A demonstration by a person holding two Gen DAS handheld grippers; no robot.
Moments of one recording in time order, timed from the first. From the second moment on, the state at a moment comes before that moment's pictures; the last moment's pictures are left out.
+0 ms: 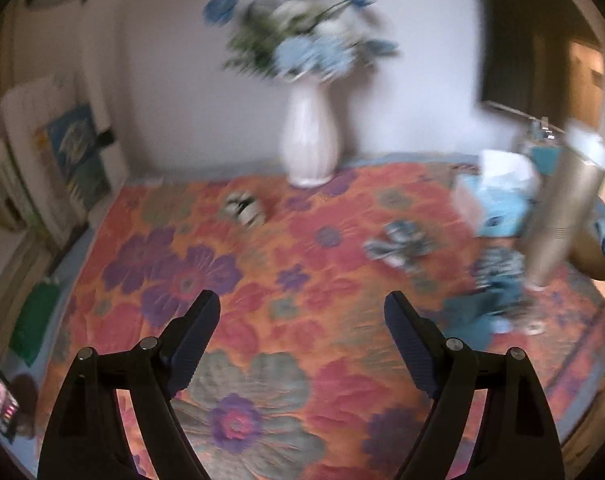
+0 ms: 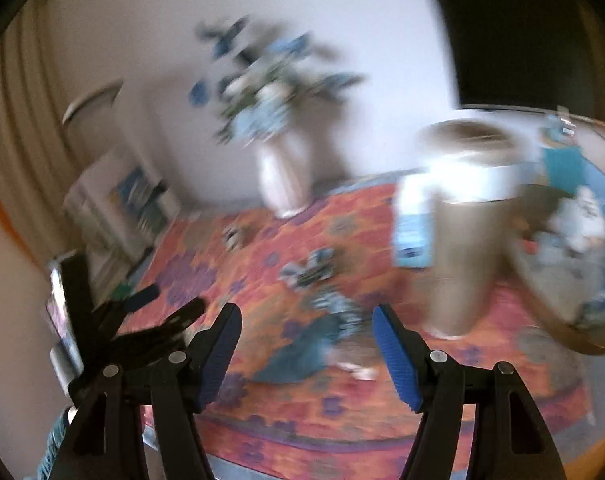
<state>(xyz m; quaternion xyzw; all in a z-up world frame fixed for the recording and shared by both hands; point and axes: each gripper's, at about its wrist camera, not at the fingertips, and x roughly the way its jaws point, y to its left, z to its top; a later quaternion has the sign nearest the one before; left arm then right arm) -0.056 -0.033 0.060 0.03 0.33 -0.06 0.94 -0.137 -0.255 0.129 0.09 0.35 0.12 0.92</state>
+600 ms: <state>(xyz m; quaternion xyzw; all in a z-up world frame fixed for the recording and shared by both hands) -0.032 0.011 0.020 -0.08 0.37 -0.07 0.92 -0.059 -0.153 0.030 -0.05 0.36 0.13 0.92</state>
